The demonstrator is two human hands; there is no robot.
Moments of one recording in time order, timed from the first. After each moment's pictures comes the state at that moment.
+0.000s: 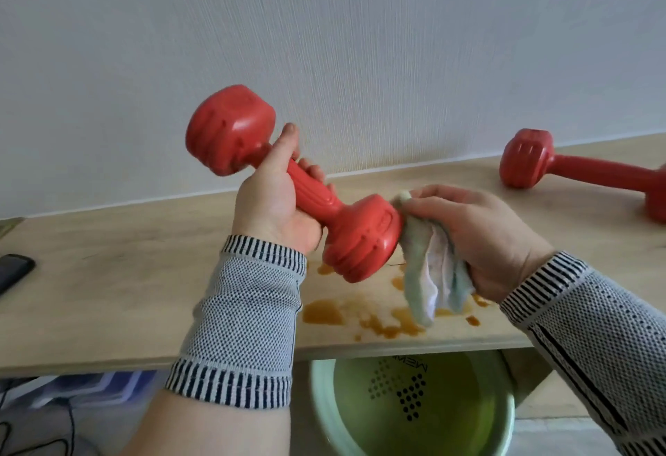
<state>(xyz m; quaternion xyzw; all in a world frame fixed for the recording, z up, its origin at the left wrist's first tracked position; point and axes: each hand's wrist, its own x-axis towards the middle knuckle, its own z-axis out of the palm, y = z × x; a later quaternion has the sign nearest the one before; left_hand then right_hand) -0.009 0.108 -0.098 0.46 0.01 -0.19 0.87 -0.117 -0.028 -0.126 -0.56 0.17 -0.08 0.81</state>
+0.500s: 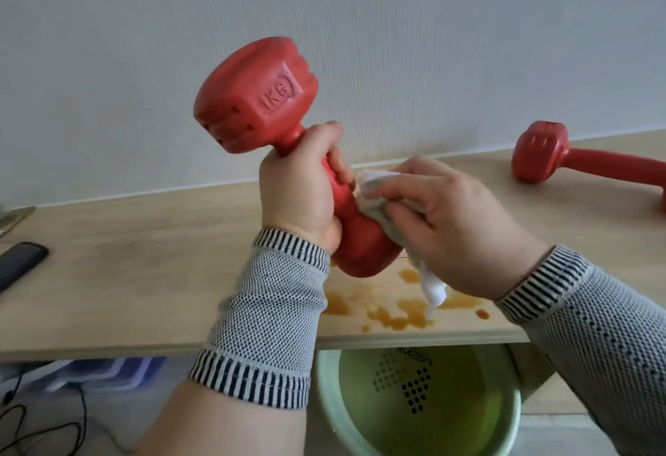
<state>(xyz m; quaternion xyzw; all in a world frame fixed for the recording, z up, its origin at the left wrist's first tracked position) -0.027 0.093 -0.103 0.52 -0.11 -0.04 0.85 -0.110 -0.013 -0.129 -0.90 -0.04 -0.29 0.32</state>
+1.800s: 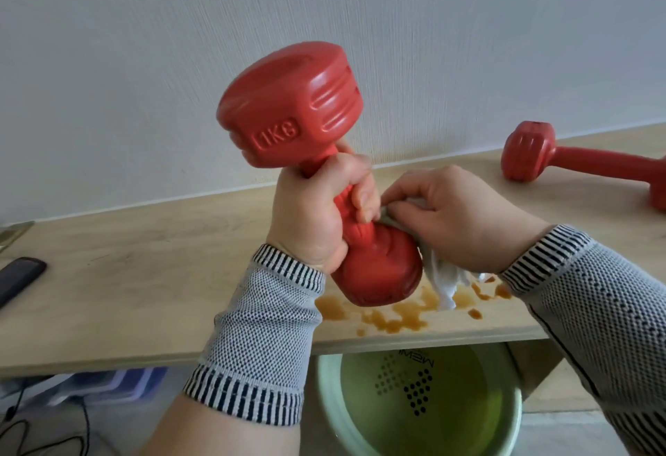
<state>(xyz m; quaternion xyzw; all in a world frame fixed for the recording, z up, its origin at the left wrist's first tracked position) -0.040 0.092 -0.110 0.46 -0.29 -0.17 0.82 -0.109 -0.030 -0.114 -0.93 0.02 -0.16 0.34</state>
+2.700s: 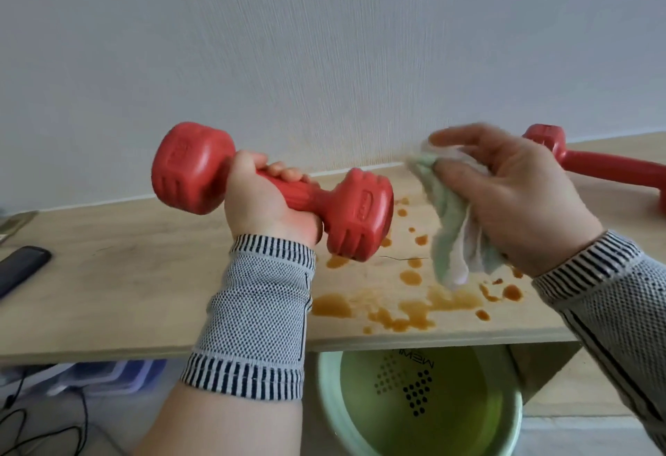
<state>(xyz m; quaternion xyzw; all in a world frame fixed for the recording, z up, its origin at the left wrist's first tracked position) -0.006 0.115 -0.101 0.32 0.11 -0.11 0.93 -0.129 -0.036 -0.107 -0.77 0.09 -0.30 0.55</state>
